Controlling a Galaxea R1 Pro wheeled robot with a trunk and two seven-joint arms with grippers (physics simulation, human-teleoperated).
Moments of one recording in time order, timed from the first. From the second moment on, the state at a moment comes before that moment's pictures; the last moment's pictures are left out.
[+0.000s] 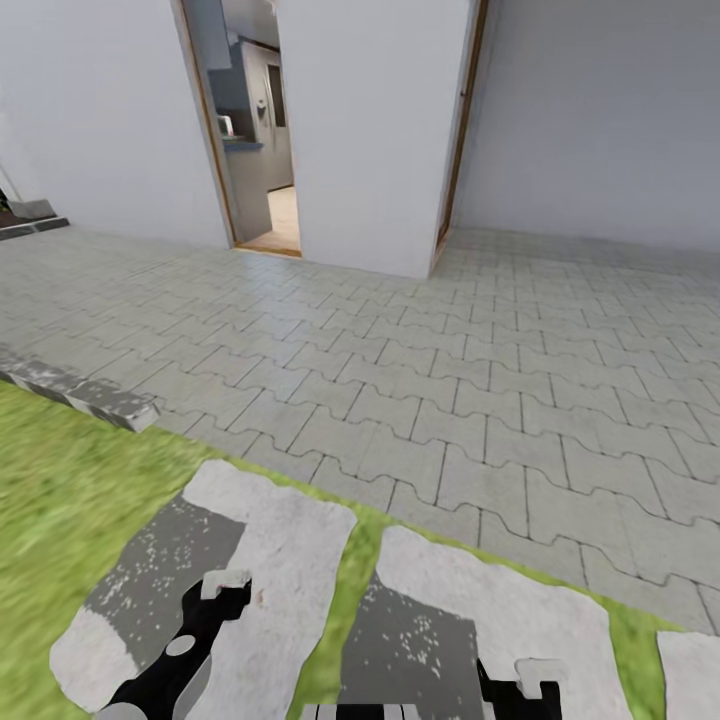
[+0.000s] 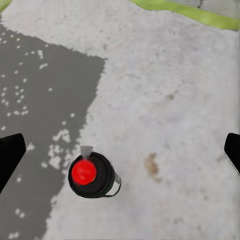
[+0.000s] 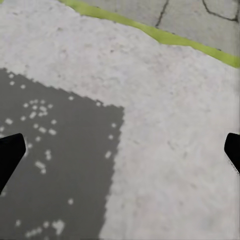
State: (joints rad) left arm -0.52 0.04 0.02 -0.33 0.00 -0.26 0.08; right arm -0.17 -0.05 -0.01 -0.61 0.01 -0.30 0.00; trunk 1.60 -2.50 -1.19
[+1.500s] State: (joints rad) left arm -0.52 0.04 0.02 -0.33 -0.01 -0.28 0.08; right arm -0.17 -0.05 -0.01 -0.61 0.01 -0.30 0.00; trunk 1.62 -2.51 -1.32
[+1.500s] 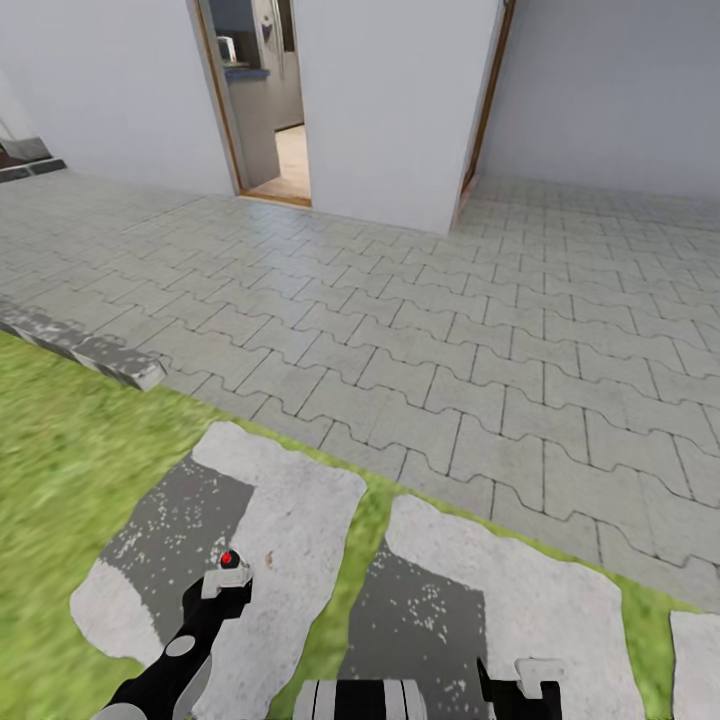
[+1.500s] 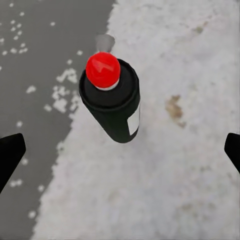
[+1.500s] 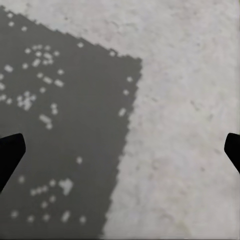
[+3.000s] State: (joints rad) left arm -0.52 0.04 0.02 -0.33 -0.01 -0.30 0.08; right arm -0.17 -0.05 -0.01 -0.61 0.01 -0.30 0.00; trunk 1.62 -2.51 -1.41
